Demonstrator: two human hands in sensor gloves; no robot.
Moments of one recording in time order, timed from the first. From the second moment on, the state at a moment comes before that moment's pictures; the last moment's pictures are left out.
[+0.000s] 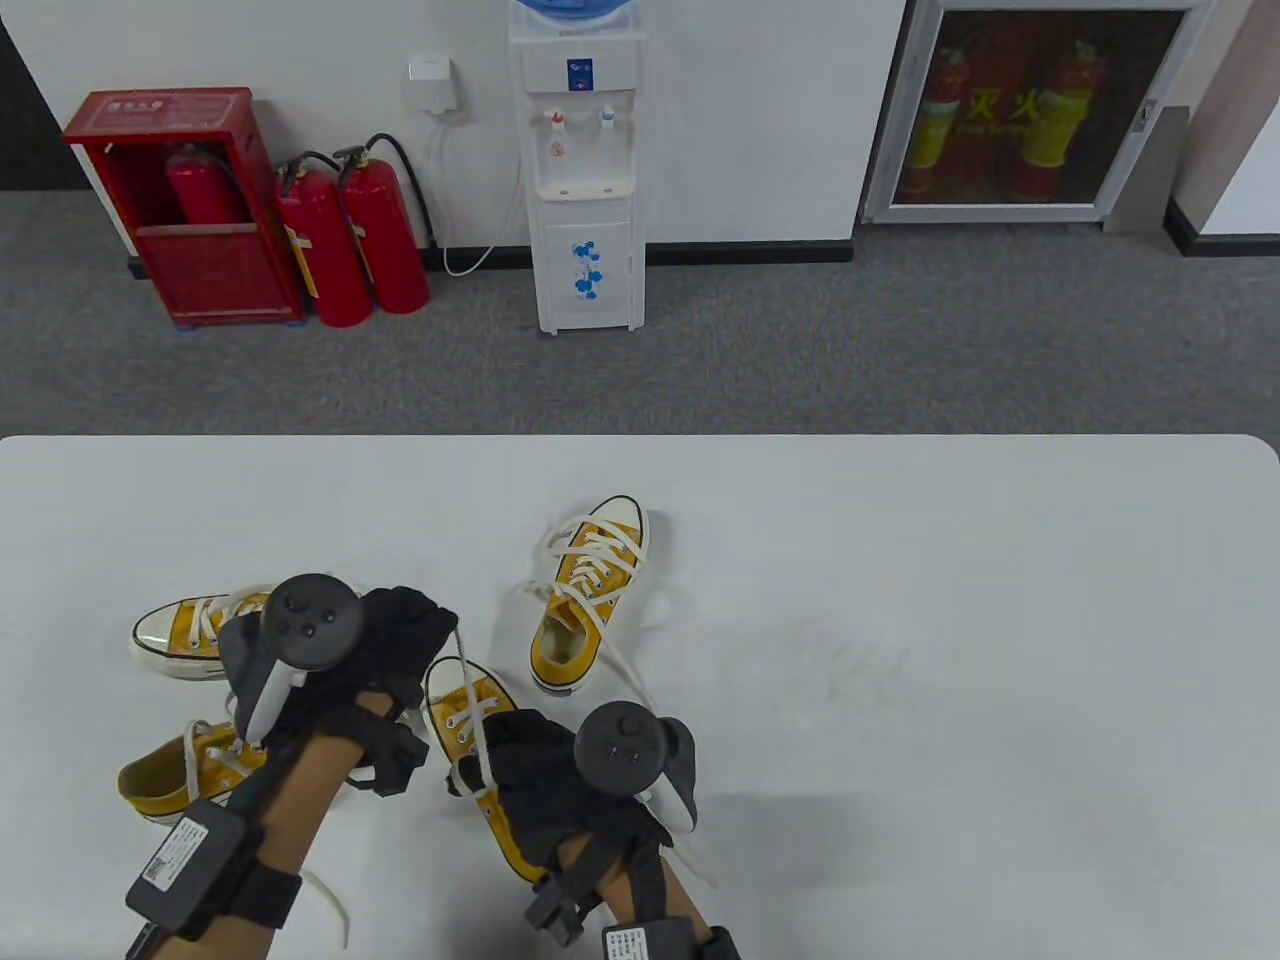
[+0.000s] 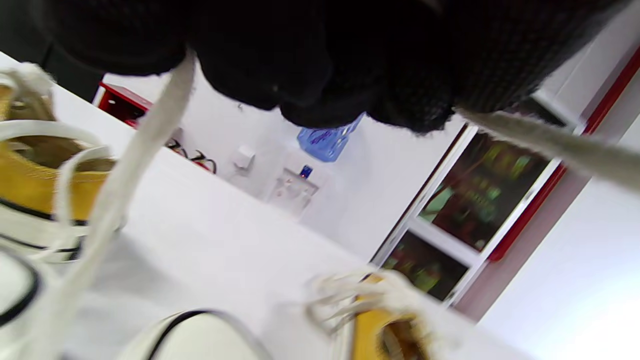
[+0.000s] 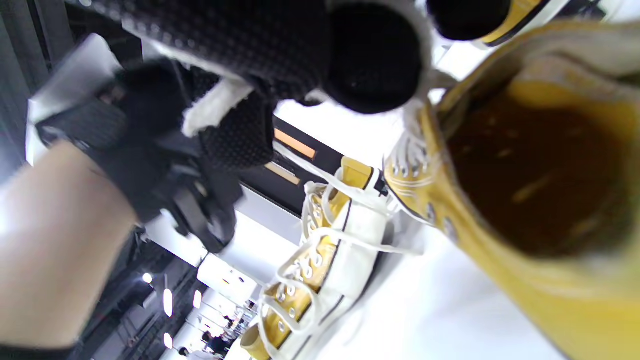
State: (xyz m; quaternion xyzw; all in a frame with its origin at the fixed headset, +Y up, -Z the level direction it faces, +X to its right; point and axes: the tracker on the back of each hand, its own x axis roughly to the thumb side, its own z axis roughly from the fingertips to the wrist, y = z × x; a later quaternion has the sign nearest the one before) left_hand -0.275 -0.659 -0.351 0.02 0.01 0.24 0.97; right_hand -0.047 -0.738 -0.290 0.24 0.07 0.81 0.53
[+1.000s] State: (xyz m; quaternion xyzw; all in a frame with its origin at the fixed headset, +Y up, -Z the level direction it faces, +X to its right) left_hand -0.266 -0.755 -0.284 -0.01 -0.03 0.20 0.98; right_hand -0.031 -0.755 -0.299 0.17 0.07 0.75 0.63
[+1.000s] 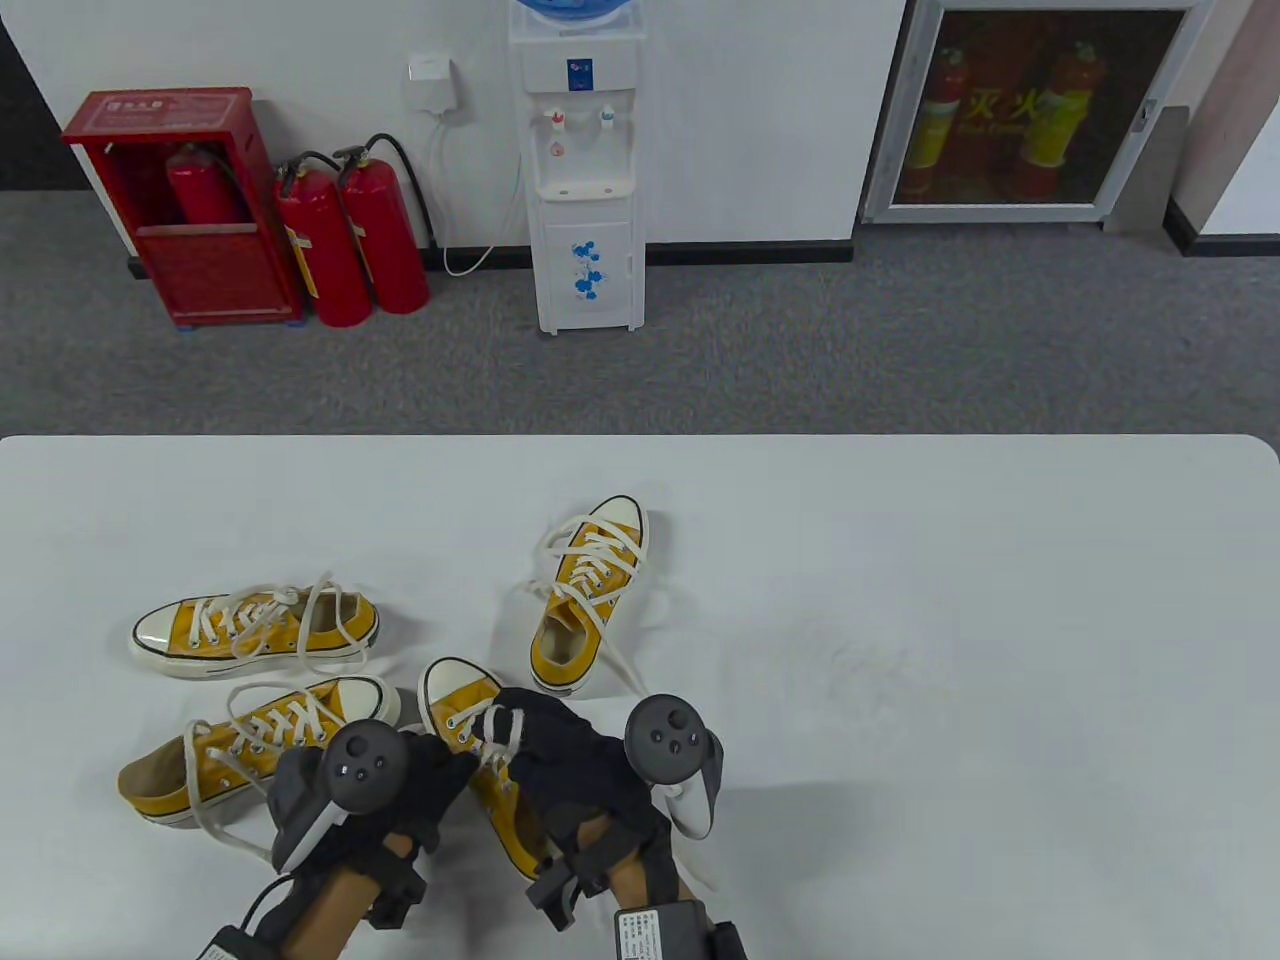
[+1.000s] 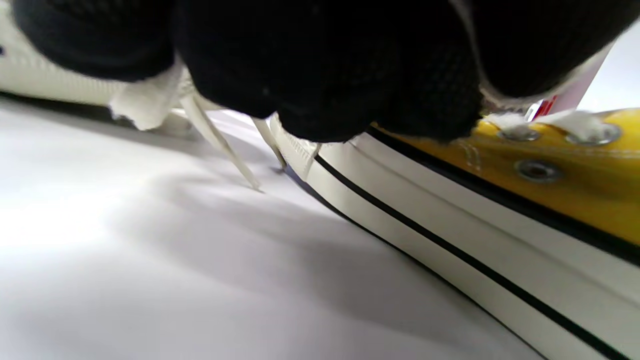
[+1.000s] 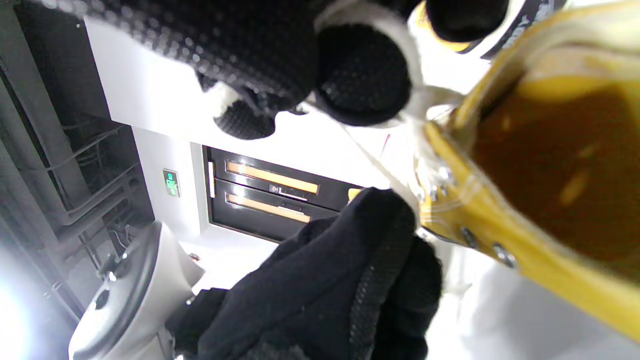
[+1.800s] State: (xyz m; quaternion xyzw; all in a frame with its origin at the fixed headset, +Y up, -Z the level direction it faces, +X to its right) left_hand -0.267 -0.763 -0.281 -0.02 -0.04 0.22 0.98; right_hand -0.005 -0.752 -0.298 0.09 0.00 0.83 0.55
